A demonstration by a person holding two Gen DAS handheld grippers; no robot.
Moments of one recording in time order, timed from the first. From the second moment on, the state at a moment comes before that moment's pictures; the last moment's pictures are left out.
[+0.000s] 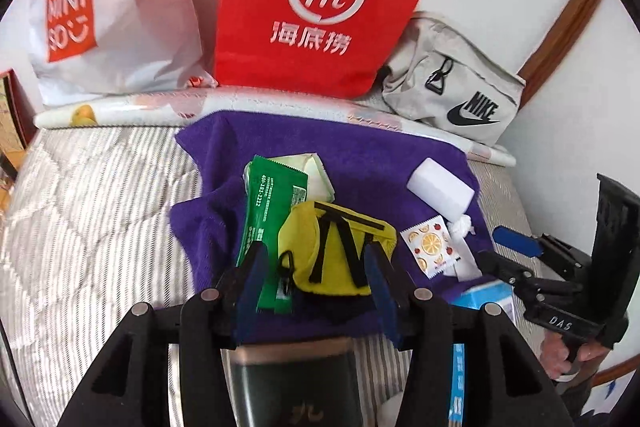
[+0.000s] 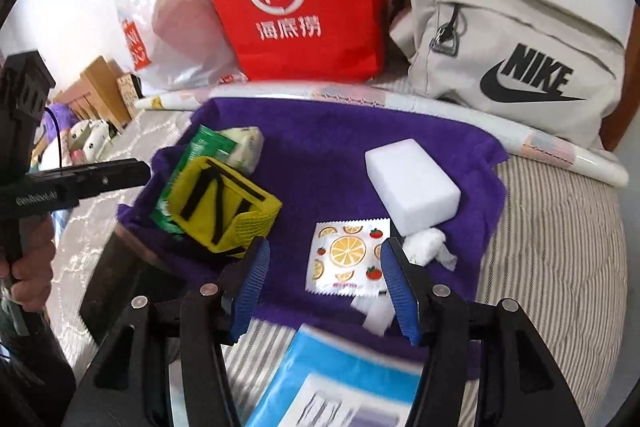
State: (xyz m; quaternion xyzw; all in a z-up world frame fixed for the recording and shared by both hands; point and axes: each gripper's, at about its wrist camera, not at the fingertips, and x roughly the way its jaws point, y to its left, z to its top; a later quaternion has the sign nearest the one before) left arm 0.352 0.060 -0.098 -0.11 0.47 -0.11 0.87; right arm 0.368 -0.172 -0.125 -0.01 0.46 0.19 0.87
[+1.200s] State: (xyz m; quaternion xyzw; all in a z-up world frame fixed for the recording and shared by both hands) left arm 0.160 0.105 -0.129 -0.16 0.47 -0.11 0.86; right arm 0.157 -0.098 -0.157 -0.13 0.41 0.27 0.86
